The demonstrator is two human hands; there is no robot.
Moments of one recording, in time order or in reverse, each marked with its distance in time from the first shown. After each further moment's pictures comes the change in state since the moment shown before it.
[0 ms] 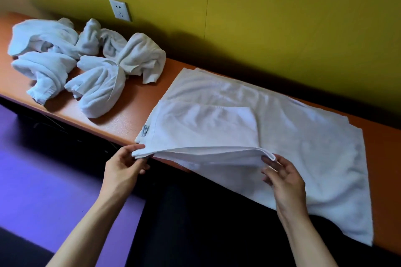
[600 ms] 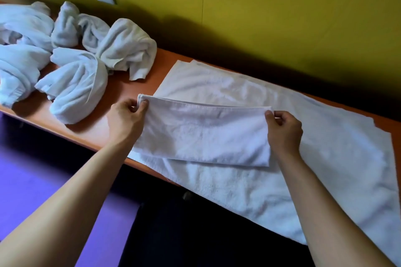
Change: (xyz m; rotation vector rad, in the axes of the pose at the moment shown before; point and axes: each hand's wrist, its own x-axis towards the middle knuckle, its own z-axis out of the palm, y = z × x) left_hand 0.160 0.037 0.069 0.545 0.282 0.101; right_hand 0.157 -0.028 0.076 -0.603 0.148 -0.314
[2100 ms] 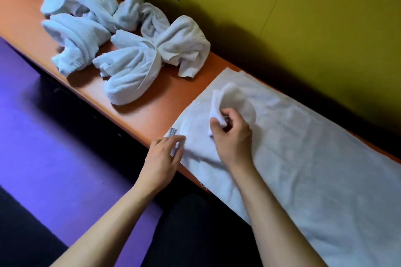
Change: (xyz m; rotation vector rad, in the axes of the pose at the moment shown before) left_hand -0.076 -0.092 -0.014 0.068 -0.228 0.252; right_hand -0.125 -0.133 0.128 0.110 -0.387 -0.365
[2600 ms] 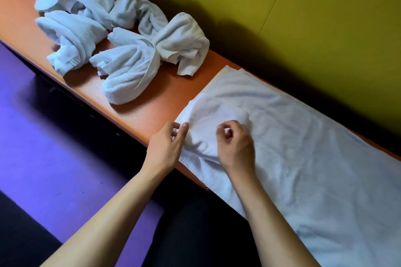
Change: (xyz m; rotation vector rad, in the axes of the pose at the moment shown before) left_hand 0.029 0.026 -0.014 -0.225 -0.007 -0.305; right_hand -0.014 0.023 0.005 -0.230 0.051 -0.002
